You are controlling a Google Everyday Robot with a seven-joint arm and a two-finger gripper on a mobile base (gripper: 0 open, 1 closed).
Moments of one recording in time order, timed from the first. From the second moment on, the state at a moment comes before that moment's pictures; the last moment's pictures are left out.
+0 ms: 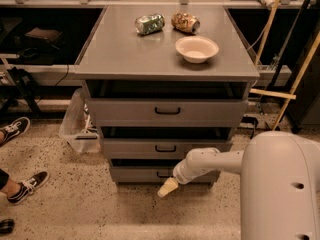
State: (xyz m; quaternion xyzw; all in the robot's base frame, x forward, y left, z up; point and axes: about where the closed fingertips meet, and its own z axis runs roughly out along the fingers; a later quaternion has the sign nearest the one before) arm 0.600 -0.061 0.336 -0.42 0.88 0.15 0.18
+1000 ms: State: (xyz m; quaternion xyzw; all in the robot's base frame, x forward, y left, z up) arm 0.607 -0.128 0.343 -0.50 0.86 0.06 0.10
